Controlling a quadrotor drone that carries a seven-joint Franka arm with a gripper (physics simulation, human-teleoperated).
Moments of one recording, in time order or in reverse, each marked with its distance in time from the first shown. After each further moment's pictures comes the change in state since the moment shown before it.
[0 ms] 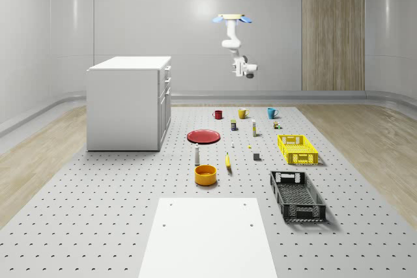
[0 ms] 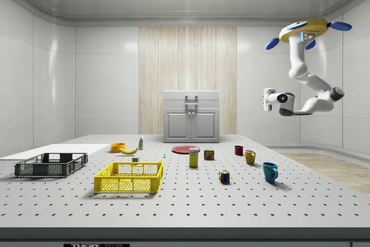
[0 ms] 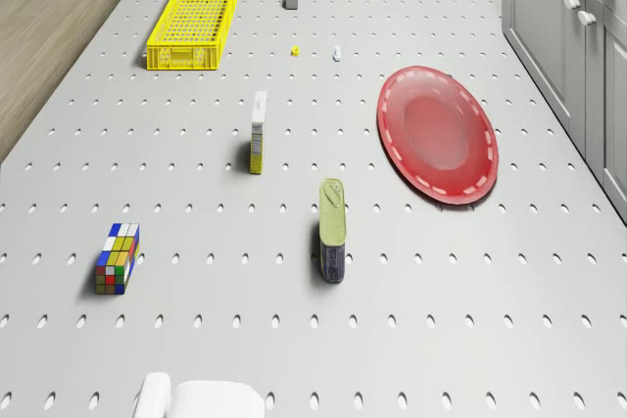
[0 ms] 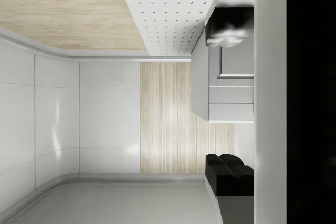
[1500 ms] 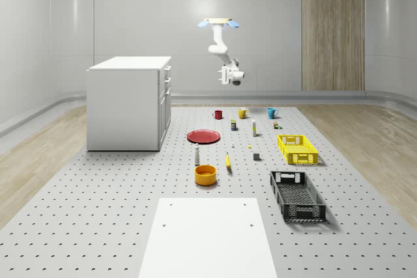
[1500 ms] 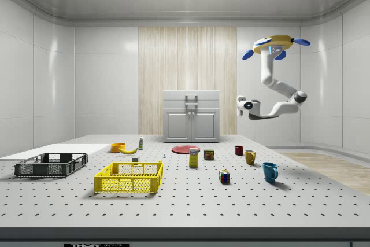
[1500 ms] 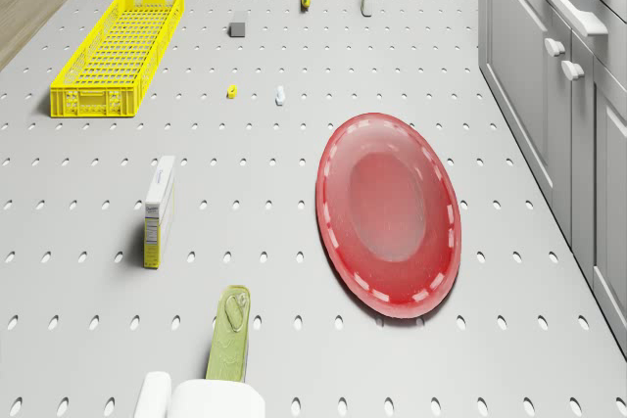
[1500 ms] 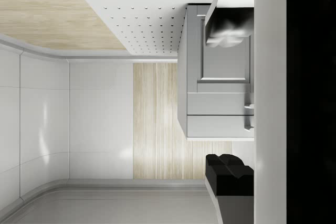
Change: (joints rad) arm 0.151 -0.130 -0.067 -0.018 -0.092 0.130 0.077
